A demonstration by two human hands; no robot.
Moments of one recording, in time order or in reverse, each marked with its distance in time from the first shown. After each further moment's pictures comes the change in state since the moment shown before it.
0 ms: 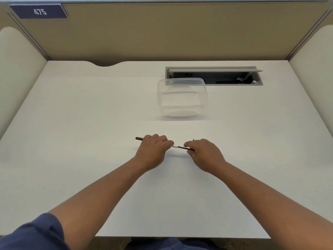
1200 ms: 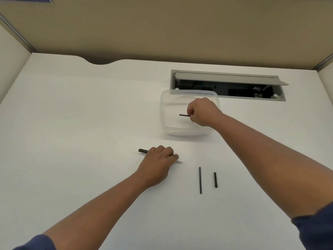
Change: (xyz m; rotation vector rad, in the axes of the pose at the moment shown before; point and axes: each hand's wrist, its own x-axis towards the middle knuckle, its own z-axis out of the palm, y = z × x) left_hand 0.054 -0.039 0.049 -0.171 -0.026 0.048; right_hand 0.243 0.026 -0.073 -0.141 -0.133 0.064
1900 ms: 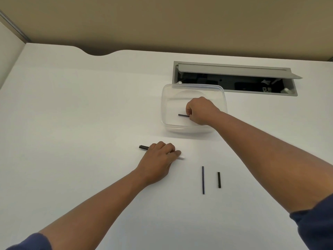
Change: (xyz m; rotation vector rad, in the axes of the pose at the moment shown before) left_hand 0.006 -0.008 0.004 -0.043 0.016 0.003; right_hand 0.028 0.003 0.029 -0.079 -0.096 -0.021
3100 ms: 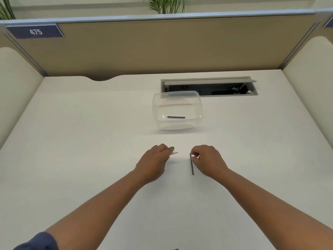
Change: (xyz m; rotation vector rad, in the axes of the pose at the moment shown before) left_hand -0.039 0.064 -0.050 -0.056 -0.064 -0.081; right_hand -0.227 -0.009 0.082 0.337 0.224 0.144
